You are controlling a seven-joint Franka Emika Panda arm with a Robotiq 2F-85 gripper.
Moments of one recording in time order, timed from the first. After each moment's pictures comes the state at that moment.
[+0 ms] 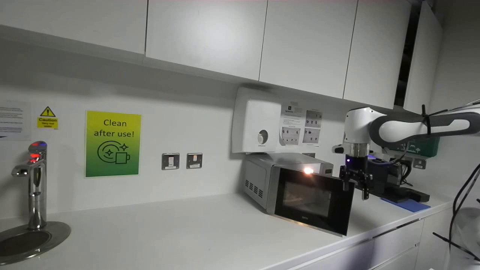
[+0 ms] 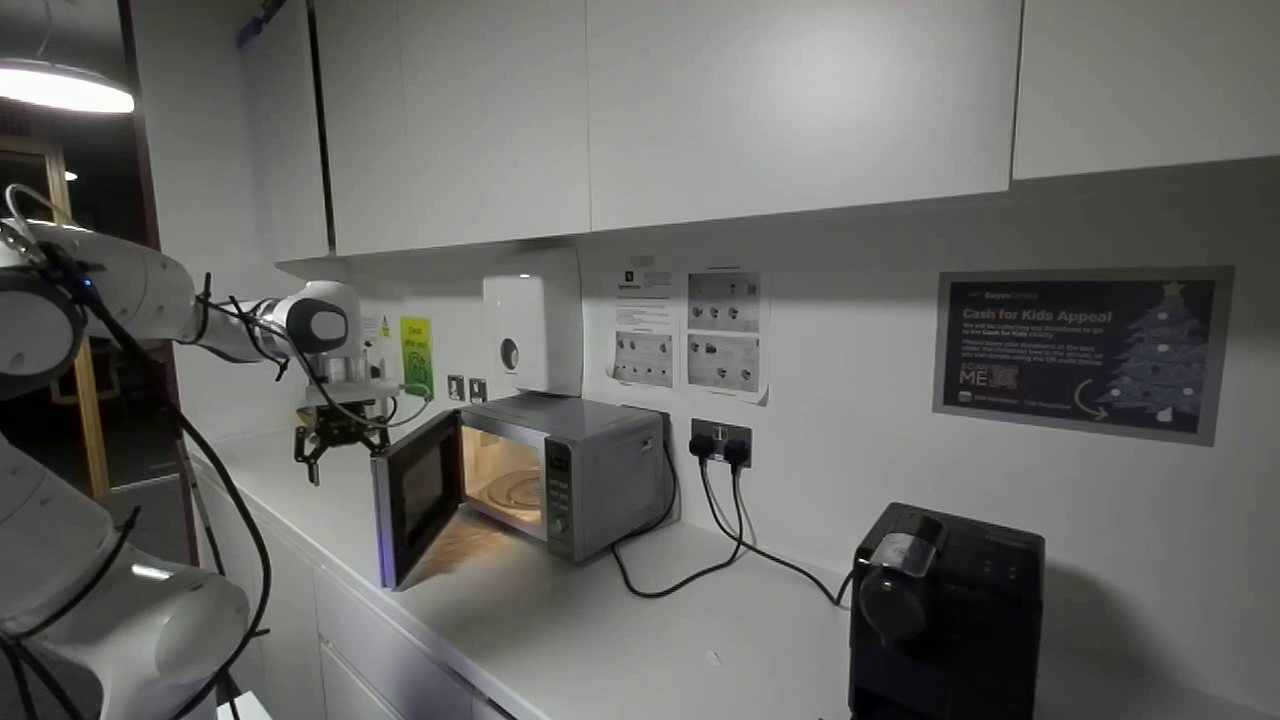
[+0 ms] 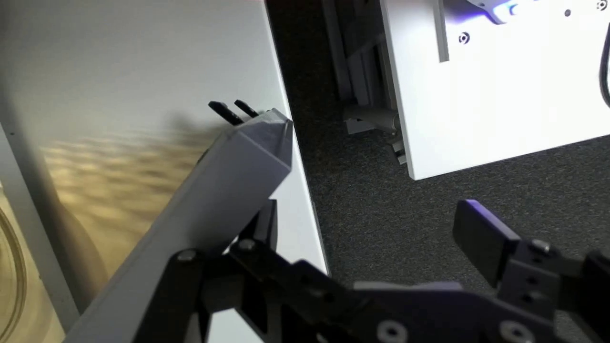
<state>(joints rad) 0.36 -0.58 0.18 -2.39 0.02 1.74 -0.83</state>
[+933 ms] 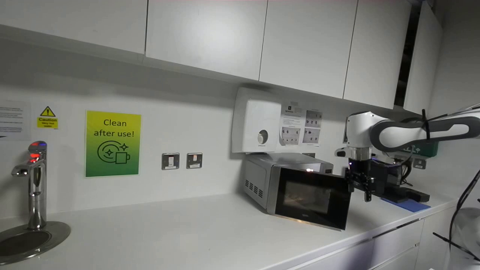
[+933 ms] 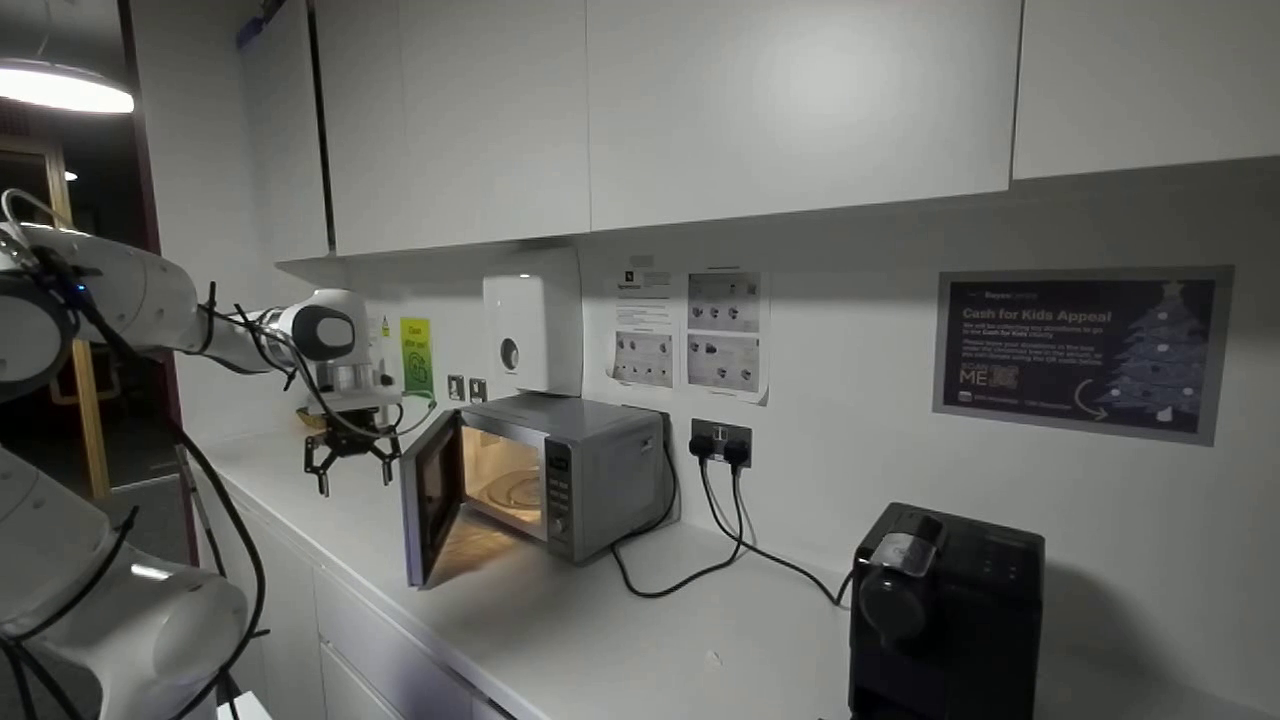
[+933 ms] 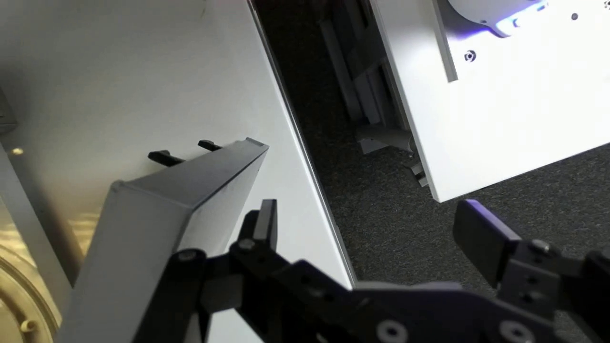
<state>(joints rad) 0.35 -0.60 0.15 -2.44 -0.05 1.74 -0.73</state>
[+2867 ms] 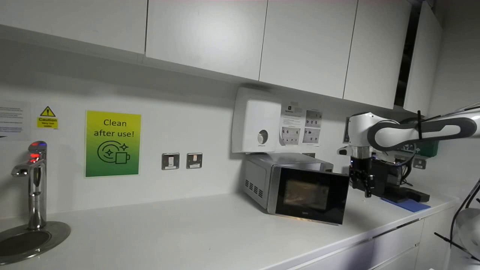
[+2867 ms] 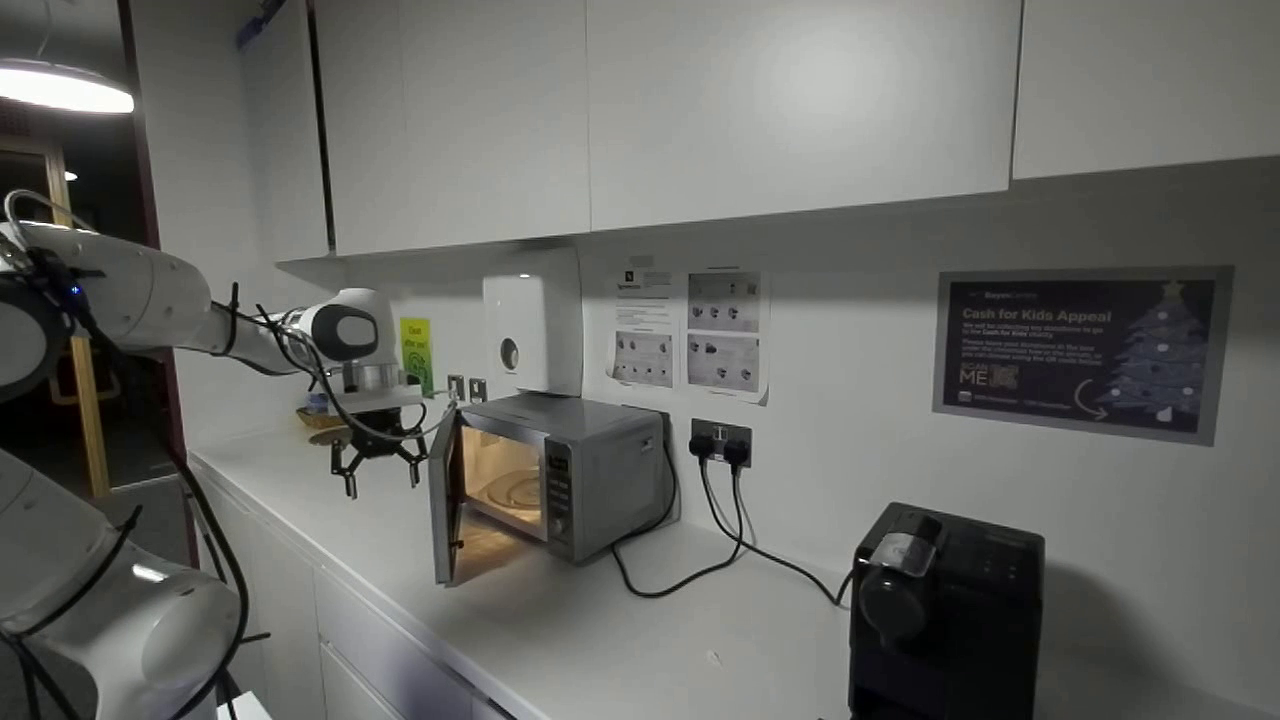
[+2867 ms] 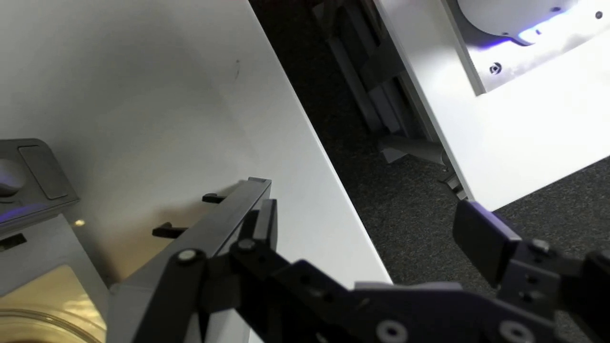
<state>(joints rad) 0.28 -0.60 0.09 -2.45 -0.12 1.74 -0.70</state>
